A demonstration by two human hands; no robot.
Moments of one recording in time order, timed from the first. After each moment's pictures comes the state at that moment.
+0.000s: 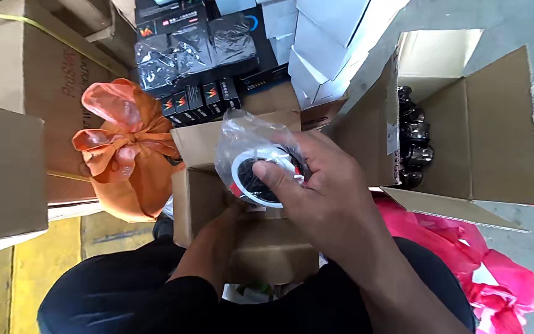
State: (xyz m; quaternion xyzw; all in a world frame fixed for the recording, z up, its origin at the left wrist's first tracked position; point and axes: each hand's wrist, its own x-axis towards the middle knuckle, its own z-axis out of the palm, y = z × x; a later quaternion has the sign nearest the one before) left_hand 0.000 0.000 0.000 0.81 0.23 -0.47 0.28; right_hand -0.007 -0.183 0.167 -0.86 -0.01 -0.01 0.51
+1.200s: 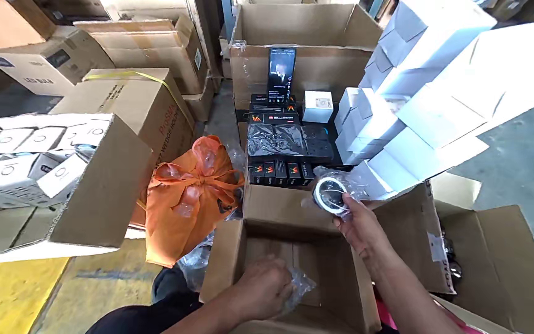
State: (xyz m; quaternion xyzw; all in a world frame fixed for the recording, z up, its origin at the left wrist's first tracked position) left_hand -0.019 0.109 0.054 0.86 -0.30 -0.25 0.32; right_hand 0.099 -0.139 0.069 -0.55 0.28 0.06 0.78
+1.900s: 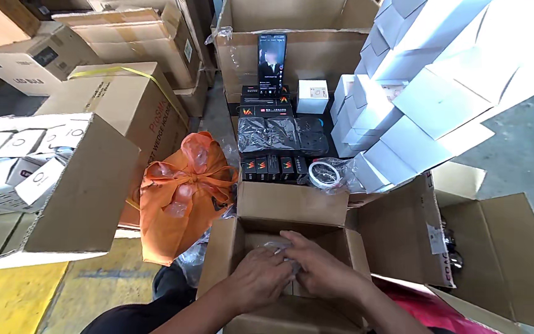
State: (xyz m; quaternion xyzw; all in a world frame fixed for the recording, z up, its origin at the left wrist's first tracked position) left_hand -0.014 0.106 0.039 0.88 -0.40 -0.02 0.27; right_hand 0.029 -0.112 0.052 -0.82 -0.32 0.33 0.34
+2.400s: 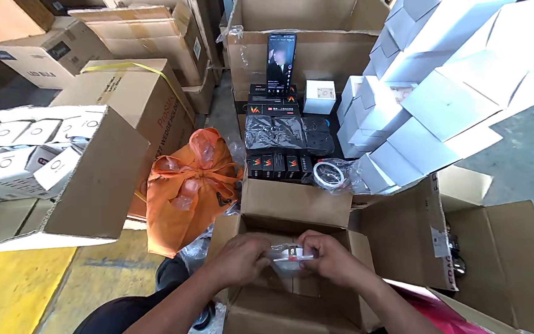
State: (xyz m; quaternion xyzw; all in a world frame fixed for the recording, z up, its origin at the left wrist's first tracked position) left_hand 0.009 0.143 0.064 0.89 -0.21 -0.29 0.27; right_hand 0.038 -0.133 0.050 -0.81 -0.21 0.31 0.46
